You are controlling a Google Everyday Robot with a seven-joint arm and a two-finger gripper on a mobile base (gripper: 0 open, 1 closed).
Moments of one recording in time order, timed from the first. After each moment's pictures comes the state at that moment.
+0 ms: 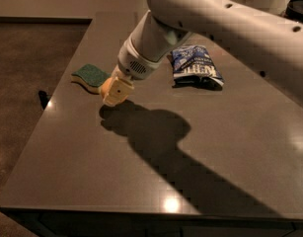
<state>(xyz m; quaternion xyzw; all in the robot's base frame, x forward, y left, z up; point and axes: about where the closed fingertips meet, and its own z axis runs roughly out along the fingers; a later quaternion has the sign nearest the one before) 0.552 0.070 0.888 -0.63 0.72 0.17 0.26</state>
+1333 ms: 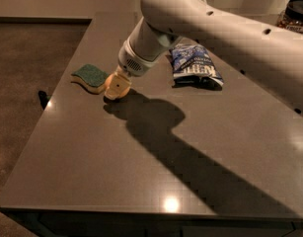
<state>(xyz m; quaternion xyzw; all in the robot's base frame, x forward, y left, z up) 0.603 0.074 0.865 -0.58 0.75 0.15 0.27</state>
